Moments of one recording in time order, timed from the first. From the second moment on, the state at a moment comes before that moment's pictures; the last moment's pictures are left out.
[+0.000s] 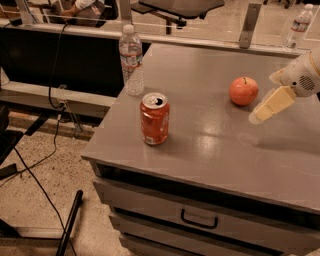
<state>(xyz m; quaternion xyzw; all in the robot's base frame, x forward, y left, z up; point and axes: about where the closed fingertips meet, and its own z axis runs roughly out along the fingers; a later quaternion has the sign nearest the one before) 0.584 -0.273 0.874 -0.46 0.84 0.12 0.28</state>
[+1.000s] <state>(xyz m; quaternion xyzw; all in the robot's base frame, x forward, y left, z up) 0.658 -0.273 0.861 -0.45 0.83 0.11 0.32</state>
